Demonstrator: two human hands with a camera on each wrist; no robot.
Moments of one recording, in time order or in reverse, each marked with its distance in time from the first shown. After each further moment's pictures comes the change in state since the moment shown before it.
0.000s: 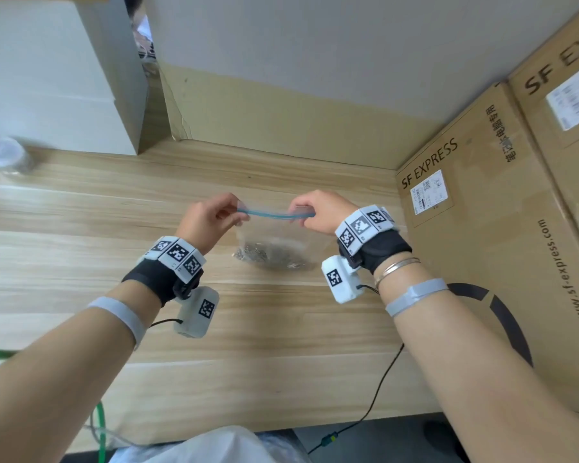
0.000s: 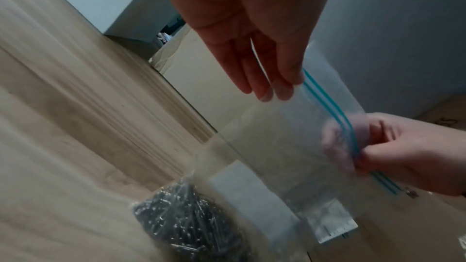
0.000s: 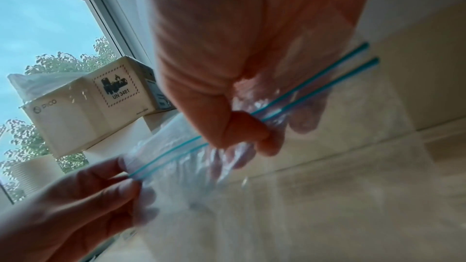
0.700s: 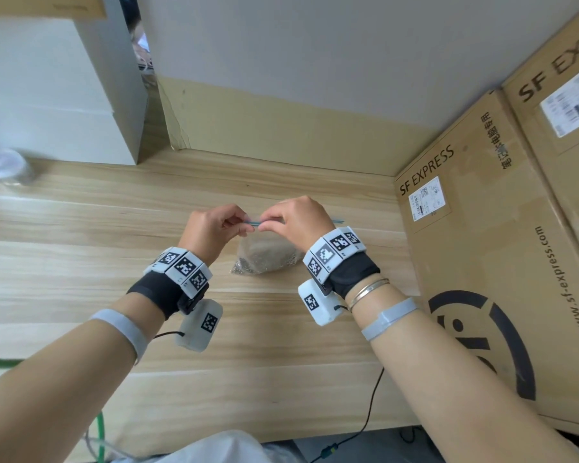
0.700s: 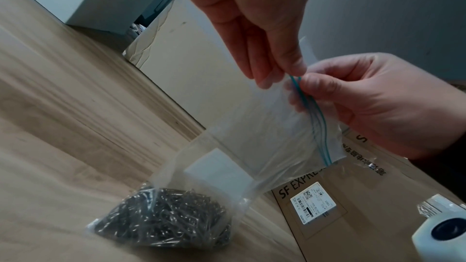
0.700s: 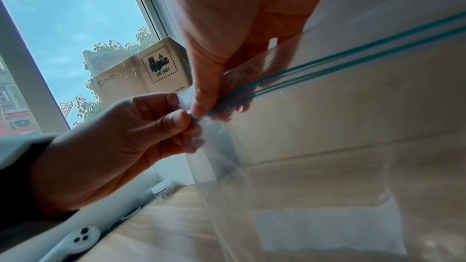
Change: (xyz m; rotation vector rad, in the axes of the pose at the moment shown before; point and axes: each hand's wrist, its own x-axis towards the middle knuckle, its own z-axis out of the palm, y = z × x) left_hand 0.001 0.020 0.008 0.025 0.093 0.050; right_hand 0.002 -0.031 0.024 0.020 0.324 -0.110
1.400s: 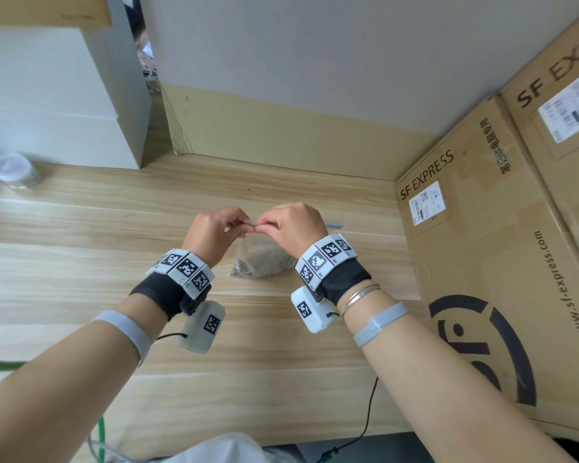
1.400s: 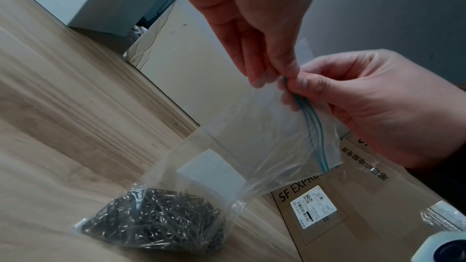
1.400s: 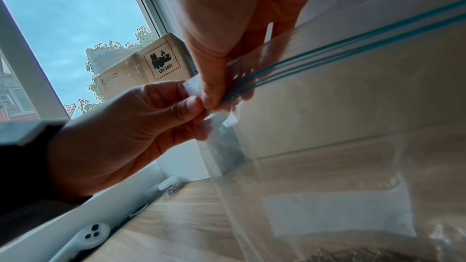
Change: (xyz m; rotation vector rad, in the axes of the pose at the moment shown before) left_hand 0.002 0.003 0.000 0.111 -0.014 0.047; right_hand -0.004 -0.008 0.006 -0.057 0.100 -0.033
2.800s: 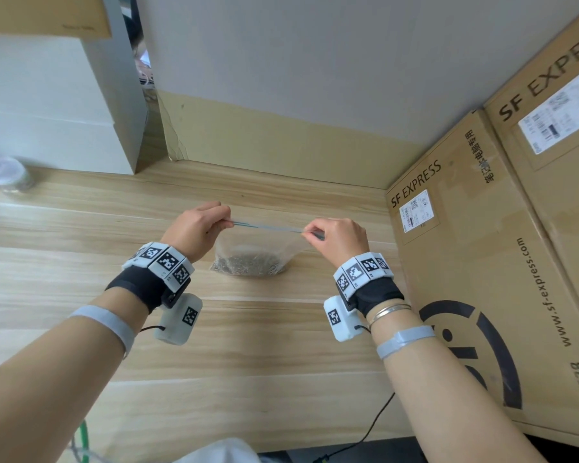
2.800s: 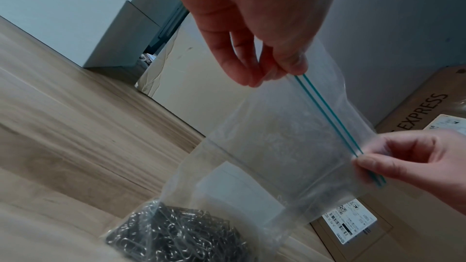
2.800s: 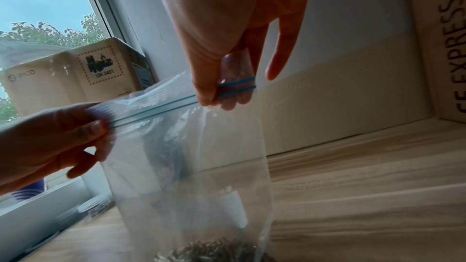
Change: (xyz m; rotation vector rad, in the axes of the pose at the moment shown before) left_hand 0.009 -0.017 -0.020 0.165 -0.105 0.178; right_hand -0.032 0.064 -0.019 -0.141 0.076 0.232
